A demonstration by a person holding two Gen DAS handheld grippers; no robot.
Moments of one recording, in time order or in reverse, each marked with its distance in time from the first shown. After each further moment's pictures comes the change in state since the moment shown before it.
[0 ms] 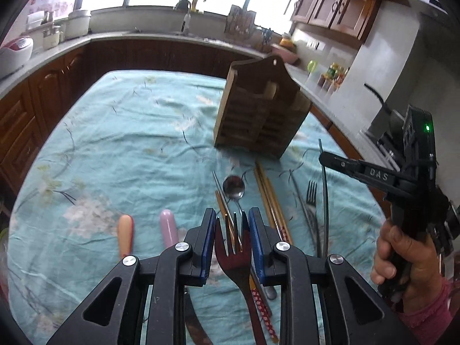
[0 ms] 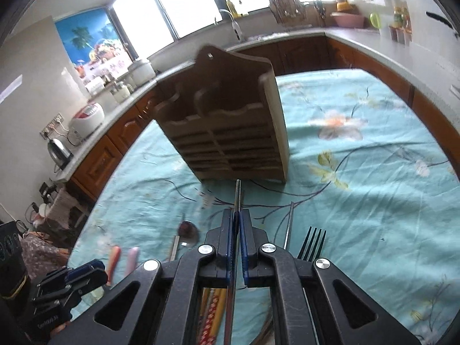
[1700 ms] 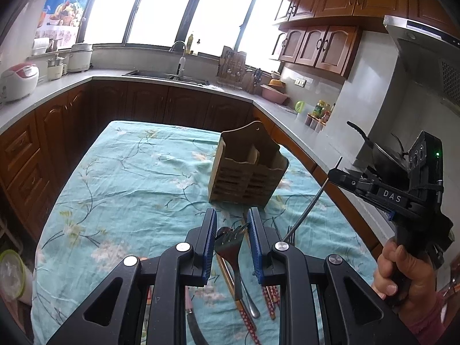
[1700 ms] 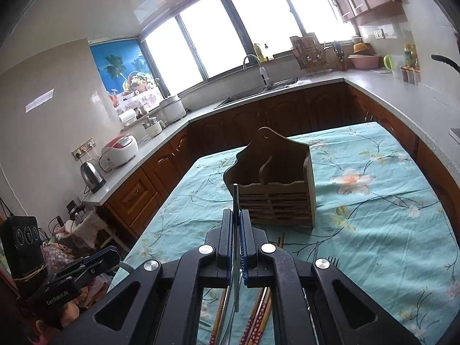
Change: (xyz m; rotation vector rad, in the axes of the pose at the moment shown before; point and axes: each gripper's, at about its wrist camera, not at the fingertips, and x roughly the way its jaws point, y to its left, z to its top) left arm -0.079 0.000 0.019 0.022 -0.176 -0.038; right arm -0.074 0.054 0.019 -0.043 -0.205 0.107
